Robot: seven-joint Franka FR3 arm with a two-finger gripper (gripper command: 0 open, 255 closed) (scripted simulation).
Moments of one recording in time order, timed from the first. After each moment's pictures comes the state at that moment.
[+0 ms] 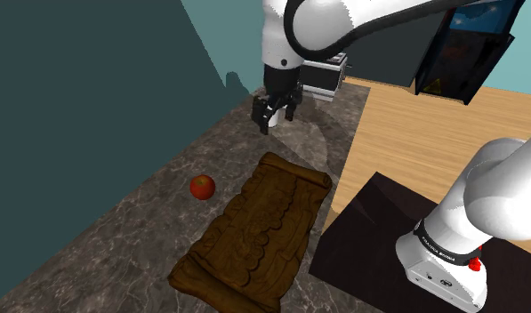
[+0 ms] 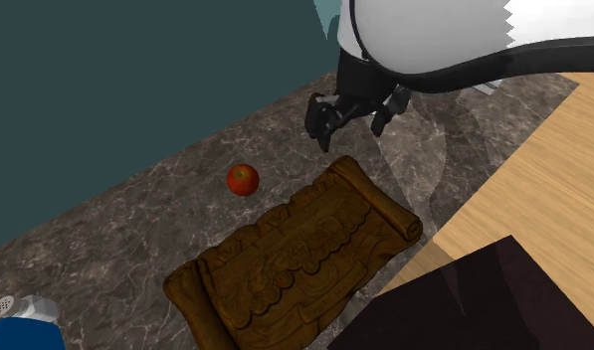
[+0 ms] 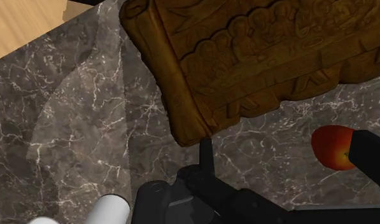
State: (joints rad) arm 0.07 -0.27 0.28 -2.21 0.07 1.98 0.33
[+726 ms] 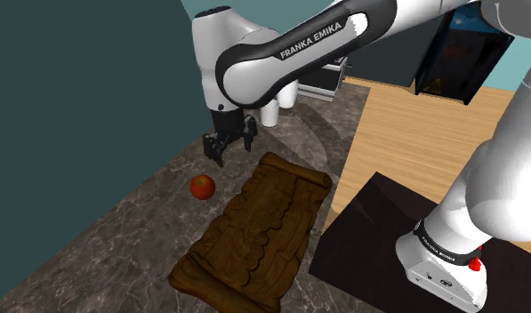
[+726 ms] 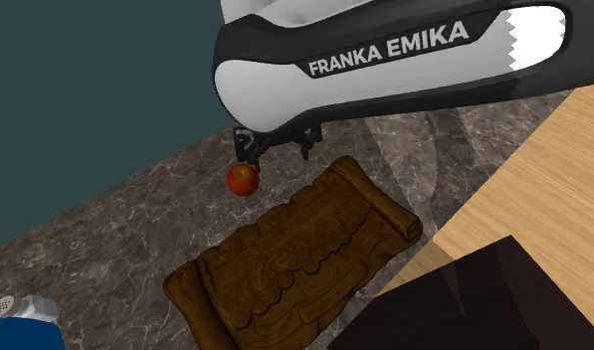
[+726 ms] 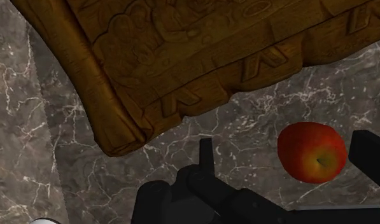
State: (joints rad) arm 0.13 0.16 0.38 -1.95 -0.06 2.05 0.61
